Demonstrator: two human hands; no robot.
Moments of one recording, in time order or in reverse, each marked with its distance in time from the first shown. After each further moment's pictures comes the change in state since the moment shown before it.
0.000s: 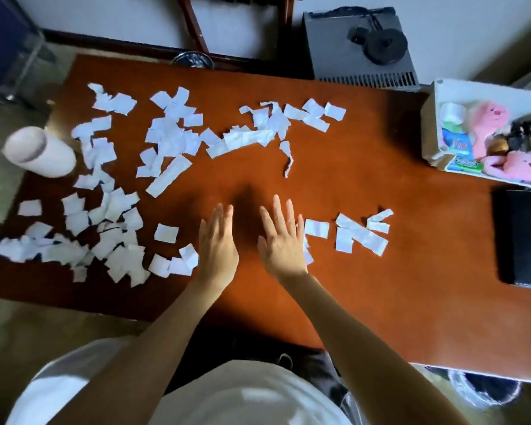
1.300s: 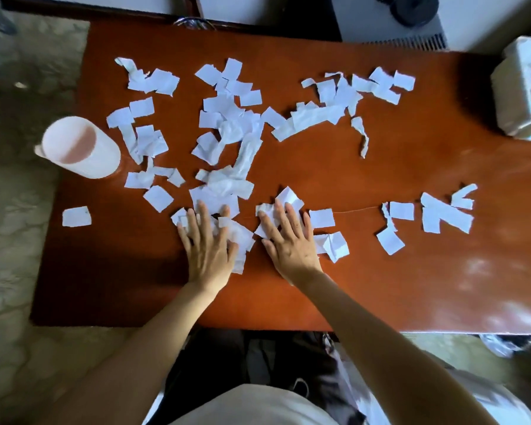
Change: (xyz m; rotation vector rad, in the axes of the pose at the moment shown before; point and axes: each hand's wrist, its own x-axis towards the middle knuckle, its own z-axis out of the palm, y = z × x) left_hand 0.011 -0.179 -0.030 0.270 -0.018 0.071; right_hand 0.034 -0.111 0.095 -0.281 -0.094 0.056
